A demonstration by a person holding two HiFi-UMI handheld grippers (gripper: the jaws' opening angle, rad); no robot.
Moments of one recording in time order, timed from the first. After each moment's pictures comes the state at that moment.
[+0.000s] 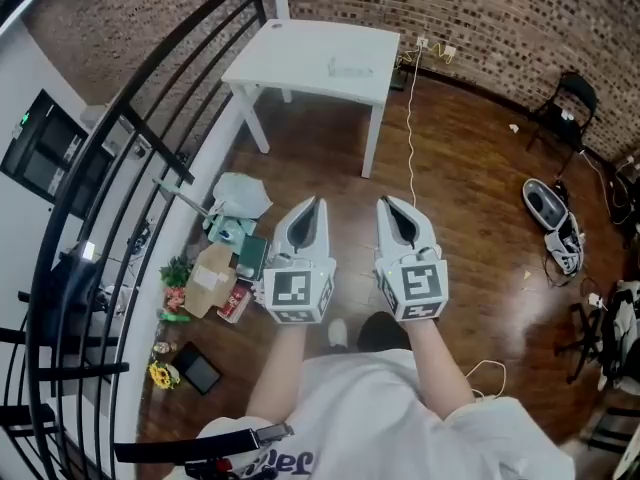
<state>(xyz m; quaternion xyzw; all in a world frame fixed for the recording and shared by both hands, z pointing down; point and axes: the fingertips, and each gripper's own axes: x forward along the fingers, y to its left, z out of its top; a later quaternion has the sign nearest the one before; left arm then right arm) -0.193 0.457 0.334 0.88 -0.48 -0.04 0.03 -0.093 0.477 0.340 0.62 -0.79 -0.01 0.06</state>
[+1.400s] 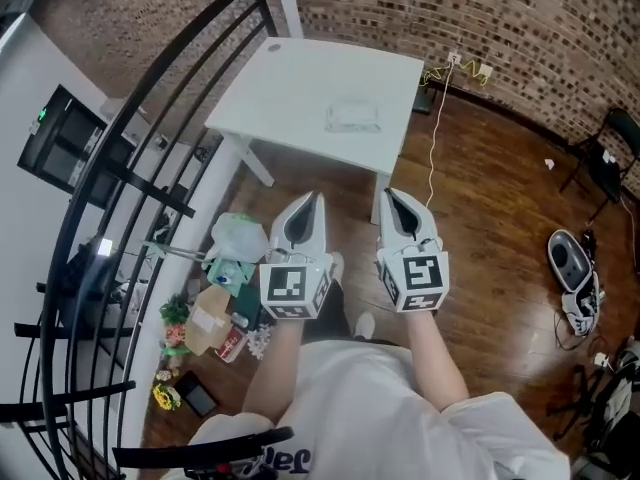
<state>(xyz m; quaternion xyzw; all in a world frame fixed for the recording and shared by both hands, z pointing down) -0.042 0.078 0.348 0.86 -0.52 0.00 0.03 0.068 0.084 0.368 0.59 -0.81 0.04 0.03</state>
